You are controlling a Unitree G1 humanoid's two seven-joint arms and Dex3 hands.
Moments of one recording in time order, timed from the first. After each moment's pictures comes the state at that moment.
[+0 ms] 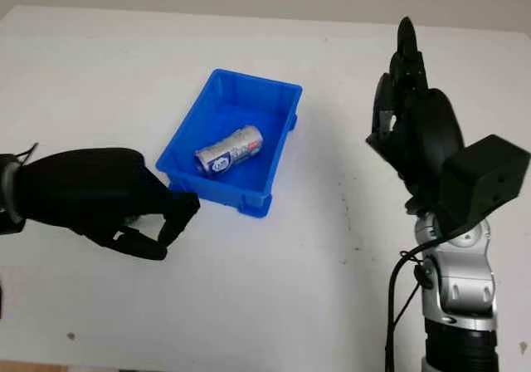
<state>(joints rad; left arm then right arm) -0.47 1.21 -0.38 -0.10 -0.11 -0.75 -0.40 -0.28 -0.34 -0.22 -0.22 0.15 0.19 0.18</state>
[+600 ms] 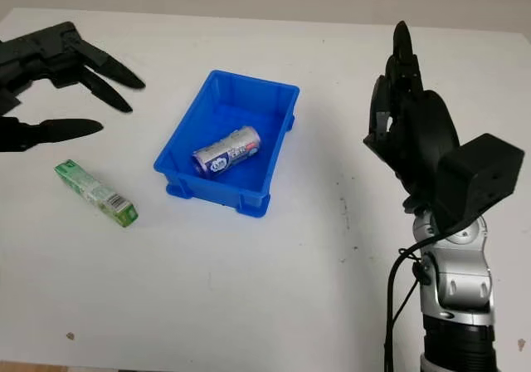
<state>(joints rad) -0.33 1.17 0.18 -0.02 -0.16 -0.24 -0.60 -0.29 -0.34 -0.22 -0.19 0.16 0.18 0.19</state>
